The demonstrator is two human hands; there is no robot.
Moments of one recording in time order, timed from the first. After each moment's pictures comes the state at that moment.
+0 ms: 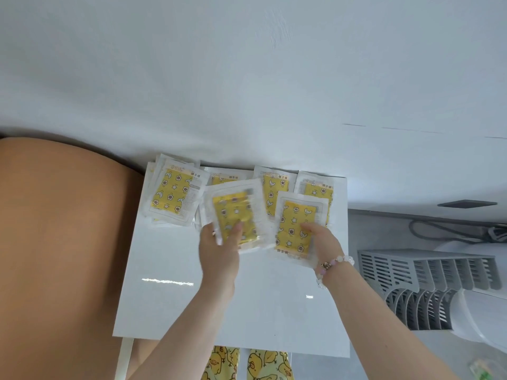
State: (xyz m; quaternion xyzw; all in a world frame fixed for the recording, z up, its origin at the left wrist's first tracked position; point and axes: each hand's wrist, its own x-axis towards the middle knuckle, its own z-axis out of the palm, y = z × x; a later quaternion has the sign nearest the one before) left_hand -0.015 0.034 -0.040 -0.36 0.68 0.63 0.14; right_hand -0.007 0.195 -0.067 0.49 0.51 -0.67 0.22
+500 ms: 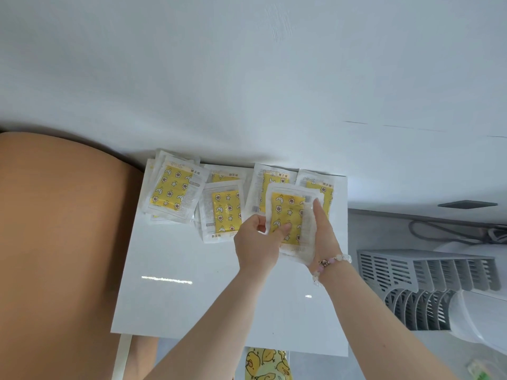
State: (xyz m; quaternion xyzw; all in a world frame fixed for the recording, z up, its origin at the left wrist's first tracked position) left_hand -0.019 0.083 -0.049 -0.26 0.78 0.52 0.21; right_hand -0.007 0.191 -0.069 0.43 0.42 -0.77 0.21
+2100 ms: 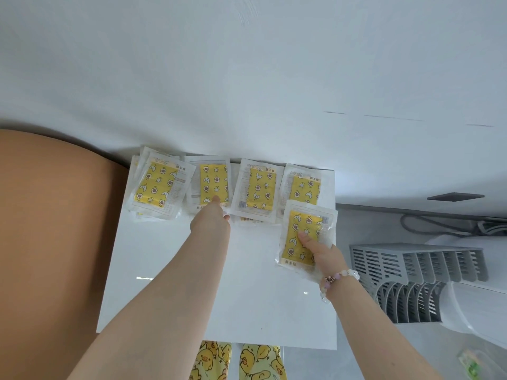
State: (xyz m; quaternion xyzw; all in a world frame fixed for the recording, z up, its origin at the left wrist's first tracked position) left_hand -0.071 0.047 -0.089 -0.54 0.53 0.62 0.21; right_hand 0.035 0.219 -0.073 0.51 0.53 -0.65 0.20
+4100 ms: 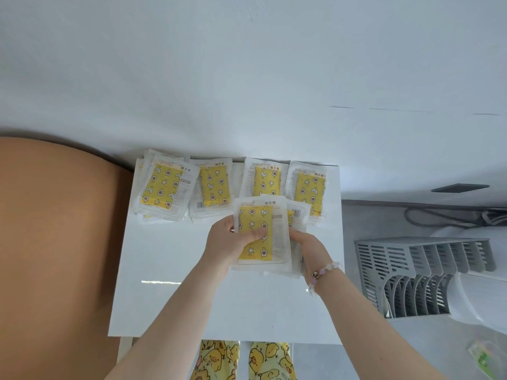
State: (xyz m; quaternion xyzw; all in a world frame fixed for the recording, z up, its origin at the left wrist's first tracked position) left_hand -0.026 0.032 -0.051 -0.25 0.70 0.57 0.35; right_hand 0.019 0.180 -0.058 0.43 0.47 -0.73 0.25
